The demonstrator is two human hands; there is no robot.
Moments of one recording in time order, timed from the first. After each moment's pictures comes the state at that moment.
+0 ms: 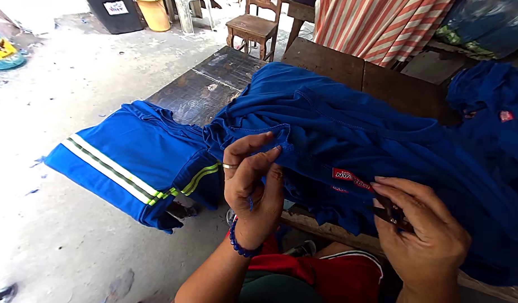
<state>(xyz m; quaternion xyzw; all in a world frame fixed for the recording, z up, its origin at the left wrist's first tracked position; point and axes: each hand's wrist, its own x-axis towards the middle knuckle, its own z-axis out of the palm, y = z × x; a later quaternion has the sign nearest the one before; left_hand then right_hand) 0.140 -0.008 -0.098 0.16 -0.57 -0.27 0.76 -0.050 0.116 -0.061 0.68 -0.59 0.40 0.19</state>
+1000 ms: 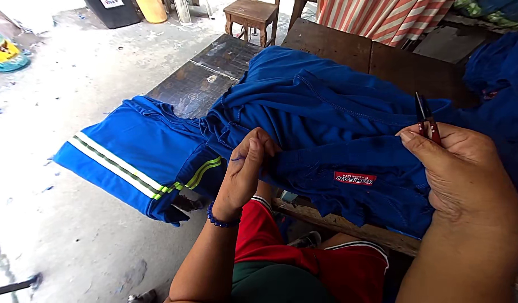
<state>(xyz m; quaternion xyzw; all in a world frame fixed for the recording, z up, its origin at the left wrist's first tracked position) 0.172 -0.042 -0.112 0.11 -0.64 -0.55 0.52 -0.084 0.072 -0.021 0.52 -0.67 0.52 -0.13</state>
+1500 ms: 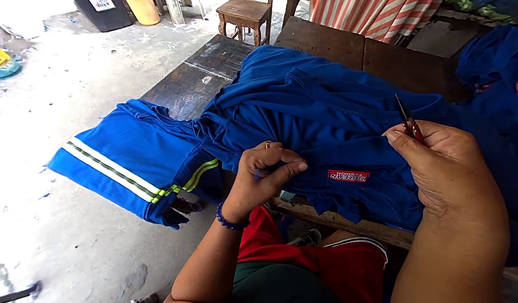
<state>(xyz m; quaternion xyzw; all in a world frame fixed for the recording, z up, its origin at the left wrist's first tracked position) 0.149 -0.036 -0.109 0.10 -0.73 -0.40 0.54 -0.084 0.072 -0.026 0.54 -0.67 0.50 -0.11</state>
